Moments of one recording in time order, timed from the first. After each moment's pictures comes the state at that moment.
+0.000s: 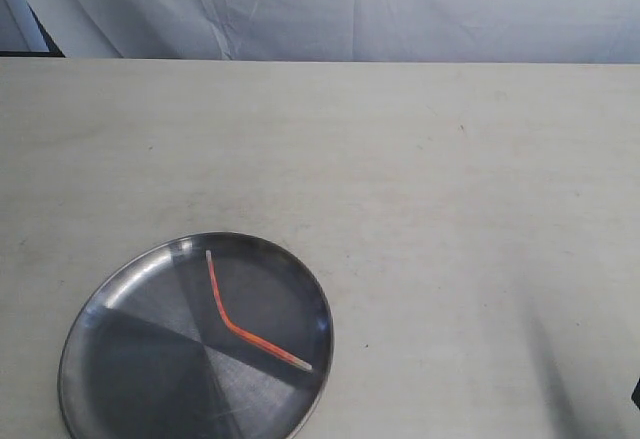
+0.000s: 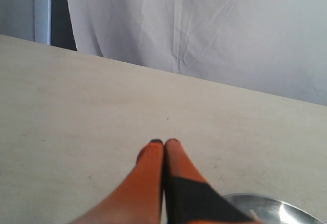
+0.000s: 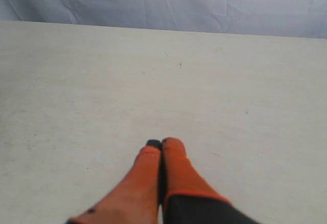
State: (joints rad) left arm -0.02 0.01 0.00 -0.27 0.23 0.02; right arm 0.06 0.03 0.00 0.06 0.35 -0.03
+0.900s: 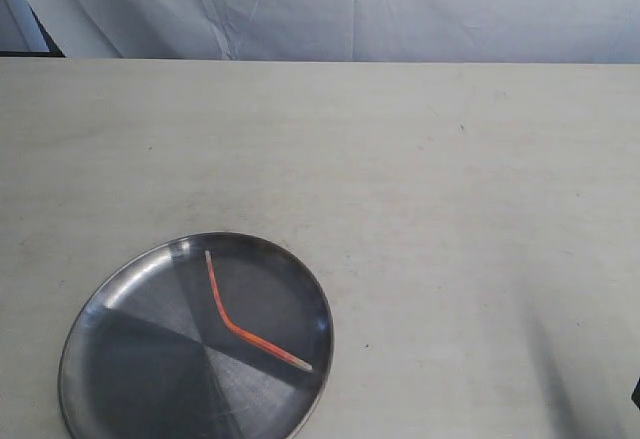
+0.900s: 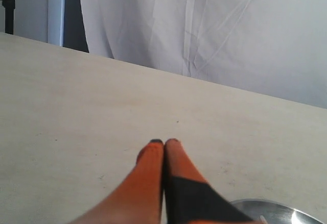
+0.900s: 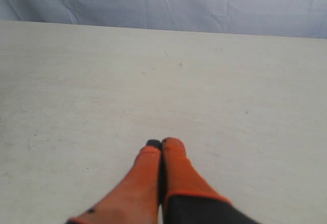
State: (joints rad) left arm 0.02 0.01 0.00 -0.27 0.23 0.02; right arm 0.06 0.03 0.00 0.06 0.35 -0.03
